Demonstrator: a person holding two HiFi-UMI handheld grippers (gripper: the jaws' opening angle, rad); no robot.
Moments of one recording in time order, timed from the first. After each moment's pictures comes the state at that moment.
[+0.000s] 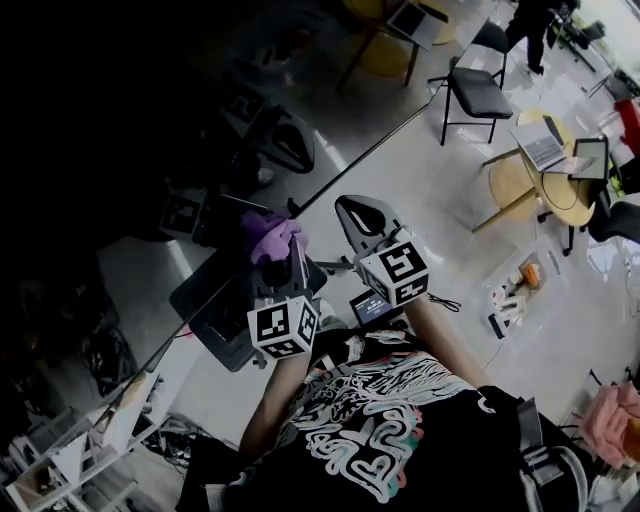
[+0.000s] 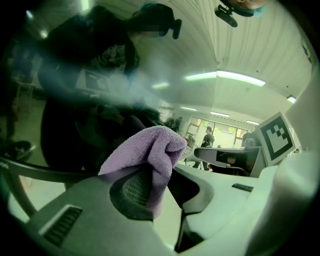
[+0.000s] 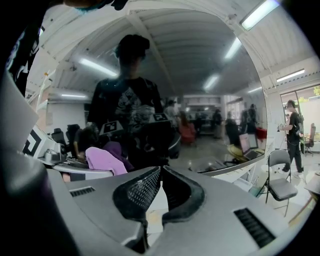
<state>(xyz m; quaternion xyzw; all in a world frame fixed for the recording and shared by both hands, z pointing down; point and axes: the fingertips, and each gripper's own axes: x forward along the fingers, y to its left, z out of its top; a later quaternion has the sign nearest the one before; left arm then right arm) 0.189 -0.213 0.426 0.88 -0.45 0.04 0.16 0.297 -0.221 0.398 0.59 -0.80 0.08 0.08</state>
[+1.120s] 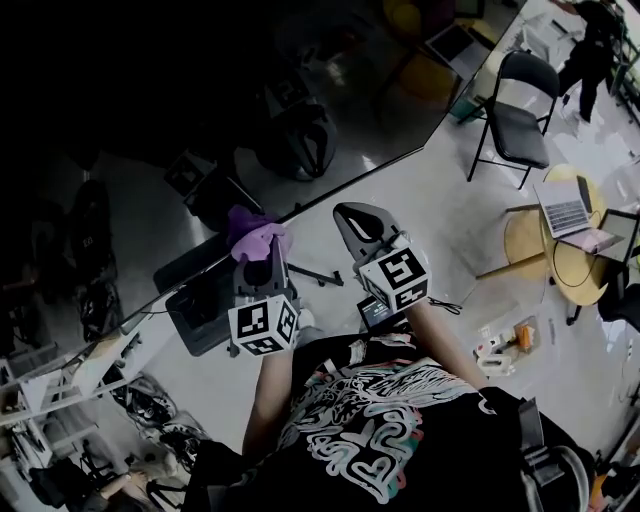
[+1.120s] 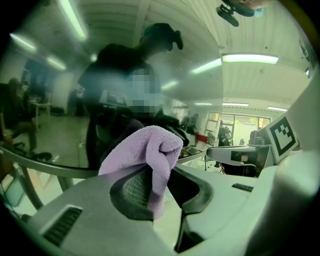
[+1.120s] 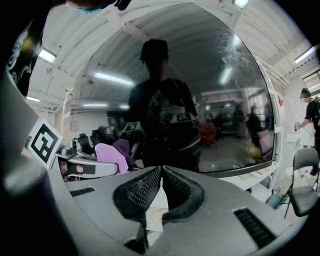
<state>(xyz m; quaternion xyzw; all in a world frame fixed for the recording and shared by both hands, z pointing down) 0.300 -0.242 0.418 0.82 -0.56 0.07 0.13 0.429 -0.257 0.402 0.46 -0.88 0.08 0.07</state>
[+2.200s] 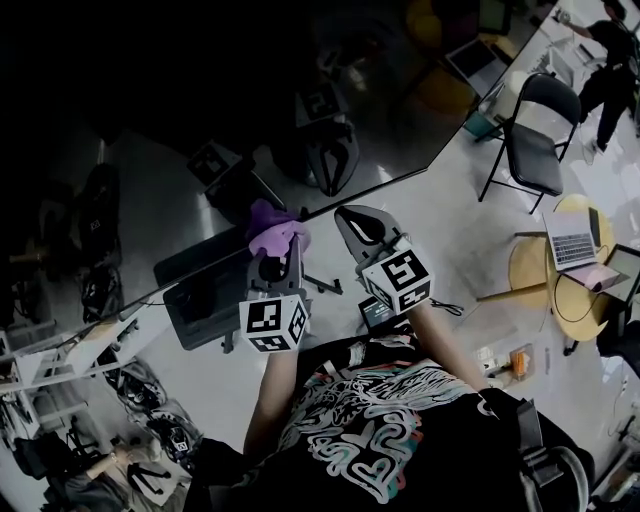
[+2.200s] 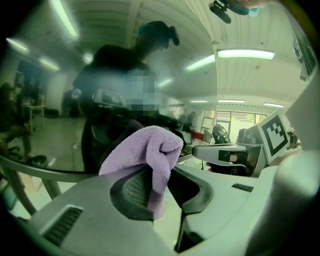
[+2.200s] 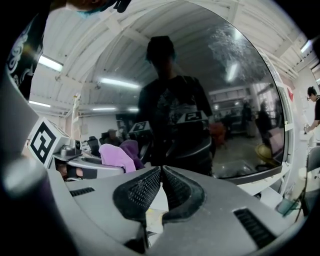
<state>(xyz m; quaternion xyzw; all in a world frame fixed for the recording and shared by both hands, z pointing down) 0.377 -0.263 0.413 0.83 -0.54 0.09 0.11 0.468 -0.286 0.398 0.41 -0.91 0.08 0.06</state>
